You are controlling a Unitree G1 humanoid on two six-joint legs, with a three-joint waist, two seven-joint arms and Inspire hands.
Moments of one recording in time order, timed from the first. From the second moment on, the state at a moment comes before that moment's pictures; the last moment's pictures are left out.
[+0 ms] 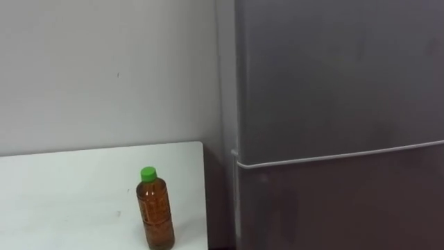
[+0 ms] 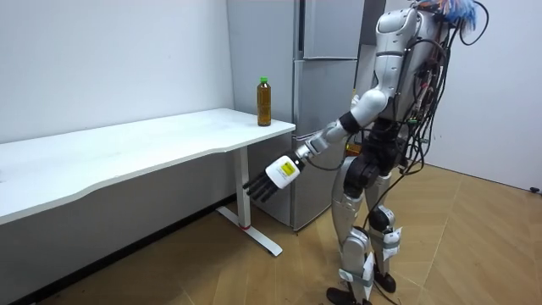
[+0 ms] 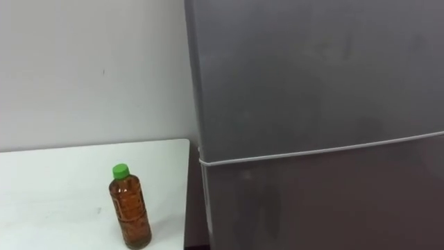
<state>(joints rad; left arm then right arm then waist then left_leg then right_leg) 0.14 0.15 0.27 0.68 -0.36 -0.04 0.43 0.20 -0.20 -0.09 1.12 0.43 0.02 0.20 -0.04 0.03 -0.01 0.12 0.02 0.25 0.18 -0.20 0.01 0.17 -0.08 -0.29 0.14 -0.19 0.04</state>
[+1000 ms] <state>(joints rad) 0.14 0.16 0.37 -0.01 -0.47 -0.07 0.54 0.25 -0.18 -0.14 1.09 0.42 0.02 0.18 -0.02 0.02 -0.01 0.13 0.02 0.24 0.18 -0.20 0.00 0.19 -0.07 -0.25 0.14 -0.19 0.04</state>
